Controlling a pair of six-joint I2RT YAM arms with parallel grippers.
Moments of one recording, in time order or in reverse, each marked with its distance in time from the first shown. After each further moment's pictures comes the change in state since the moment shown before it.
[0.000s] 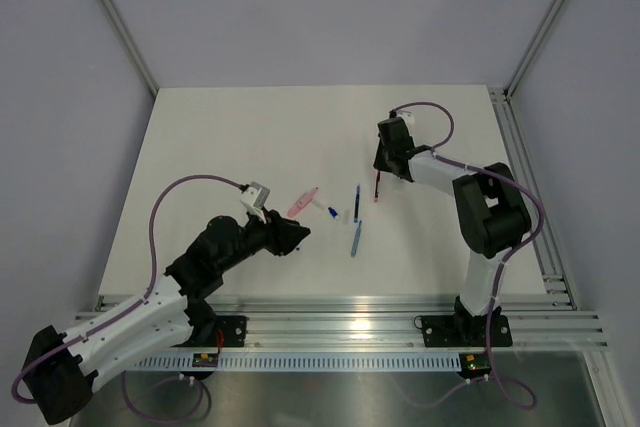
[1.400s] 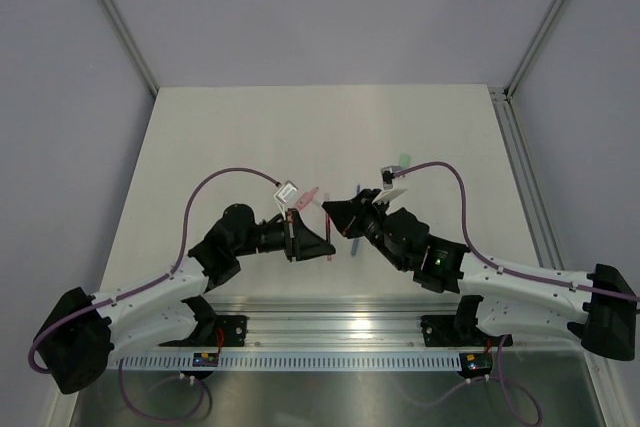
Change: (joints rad) left arm 0.000 0.264 0.057 0.278 0.481 -0.333; right arm 0.747 -0.851 -0.532 0.349 0.267 0.289
